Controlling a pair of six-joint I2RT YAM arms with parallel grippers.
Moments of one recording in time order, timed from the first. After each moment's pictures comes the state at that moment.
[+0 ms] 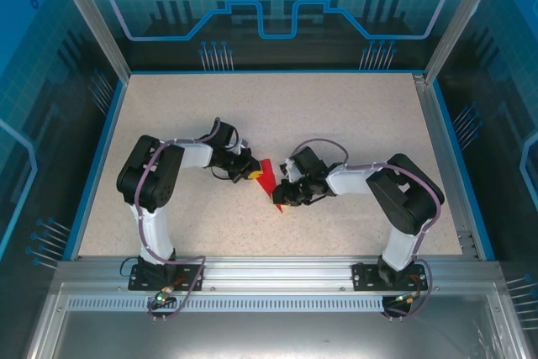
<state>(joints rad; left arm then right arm) -0.29 1.95 1.00 -0.16 0.75 -0.88 0.67 1.78 0.81 -0.09 -0.57 0.67</state>
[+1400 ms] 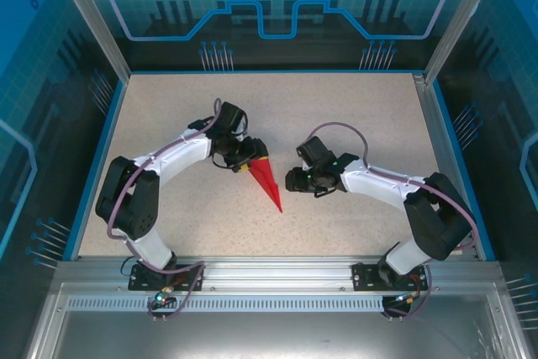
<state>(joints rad) -0.44 1.70 1.21 -0.66 0.37 -0.84 0.66 1.54 0.89 -0.43 -0.12 0.66</state>
